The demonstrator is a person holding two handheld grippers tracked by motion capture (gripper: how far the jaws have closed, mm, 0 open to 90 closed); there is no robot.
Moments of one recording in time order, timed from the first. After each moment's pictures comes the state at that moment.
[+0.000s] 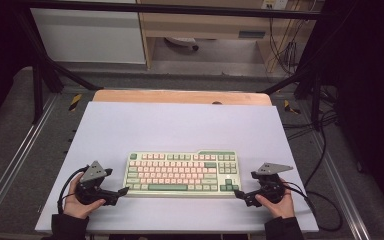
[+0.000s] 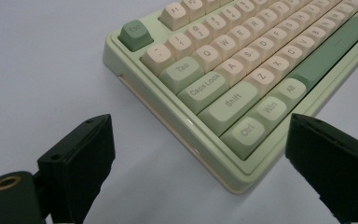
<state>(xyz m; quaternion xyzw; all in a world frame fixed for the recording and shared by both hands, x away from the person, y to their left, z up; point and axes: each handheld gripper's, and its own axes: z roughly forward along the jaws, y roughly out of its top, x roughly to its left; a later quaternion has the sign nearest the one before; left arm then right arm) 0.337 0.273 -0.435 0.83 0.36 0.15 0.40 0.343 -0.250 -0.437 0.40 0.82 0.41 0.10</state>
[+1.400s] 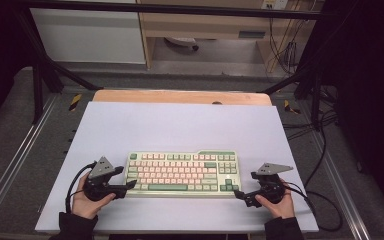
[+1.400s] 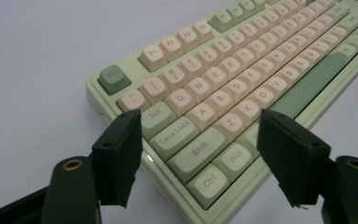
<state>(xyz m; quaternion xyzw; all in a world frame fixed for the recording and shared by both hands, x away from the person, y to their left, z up) 0.337 0.244 -0.414 0.82 0.37 0.16 0.41 0.342 -0.250 -0.437 0.40 0.82 0.41 0.09</state>
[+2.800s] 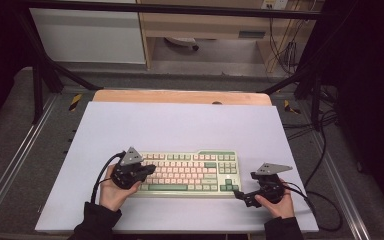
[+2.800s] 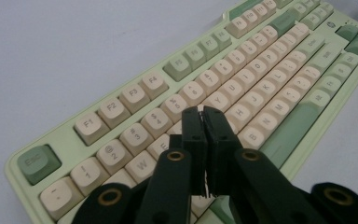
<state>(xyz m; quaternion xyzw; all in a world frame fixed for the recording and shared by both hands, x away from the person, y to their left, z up) 0.364 0.174 -0.401 0.84 0.35 0.14 0.40 0.342 -0.249 -0.438 0.39 0.82 0.40 0.09</state>
